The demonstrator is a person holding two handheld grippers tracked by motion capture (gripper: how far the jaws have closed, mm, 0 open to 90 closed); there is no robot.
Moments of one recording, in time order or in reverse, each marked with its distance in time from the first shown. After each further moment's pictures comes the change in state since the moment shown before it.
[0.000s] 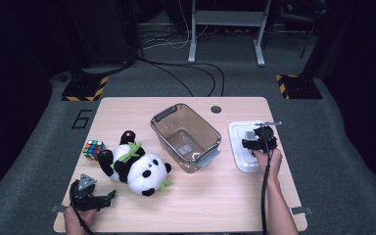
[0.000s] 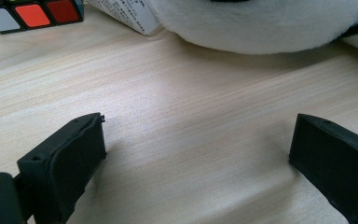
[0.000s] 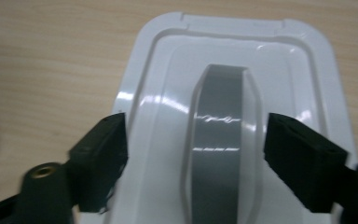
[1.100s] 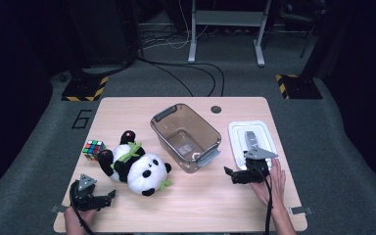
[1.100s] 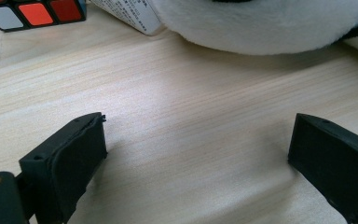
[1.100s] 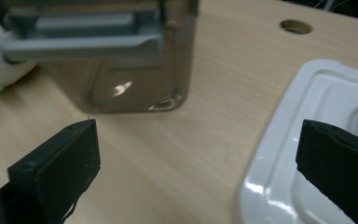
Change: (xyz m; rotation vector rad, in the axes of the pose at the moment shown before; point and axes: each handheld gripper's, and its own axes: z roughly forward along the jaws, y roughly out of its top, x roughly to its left) left arm -0.001 0.000 0.000 -0.001 0.011 -0.010; right arm 0.066 -0.077 -0.055 -0.244 0.330 -0.340
